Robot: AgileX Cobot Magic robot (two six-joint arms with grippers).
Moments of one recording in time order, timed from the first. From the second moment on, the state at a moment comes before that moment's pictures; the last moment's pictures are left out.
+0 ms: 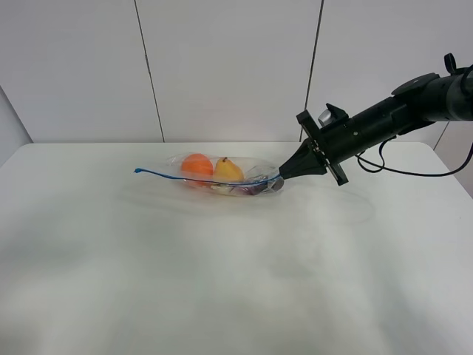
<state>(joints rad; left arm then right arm) -0.04 0.27 -0.58 -0.08 1.16 0.05 0.03 2.06 -1.43 1.03 1.20 -0.52</state>
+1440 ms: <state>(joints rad) -0.05 -0.01 -0.57 -0.09 1.17 0.05 -0.08 1.99 -1.71 0.02 1.21 -0.10</state>
